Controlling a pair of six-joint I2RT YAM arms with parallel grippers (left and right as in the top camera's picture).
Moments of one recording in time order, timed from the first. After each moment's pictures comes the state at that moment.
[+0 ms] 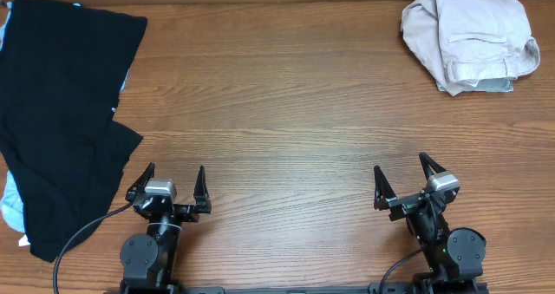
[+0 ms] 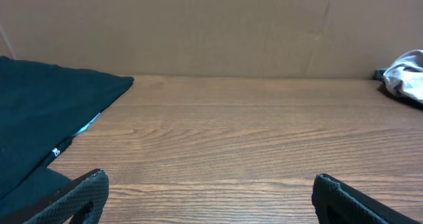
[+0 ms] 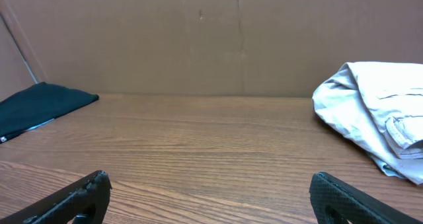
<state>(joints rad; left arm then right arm) -0.06 0.02 0.01 -0.08 0.03 -0.08 0.08 0.01 0.02 -0.02 -0.22 0.10</state>
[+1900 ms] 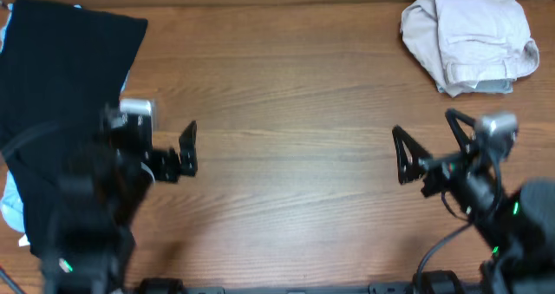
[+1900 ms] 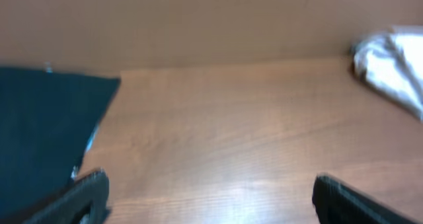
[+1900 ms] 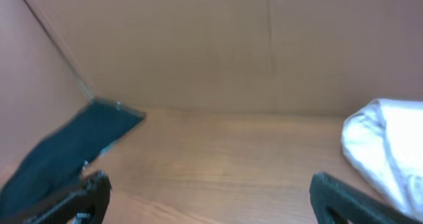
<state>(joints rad) -0.06 0.78 1.02 -0.67 0.11 -0.02 0.08 0.61 0.95 -0.50 -0.33 0.16</state>
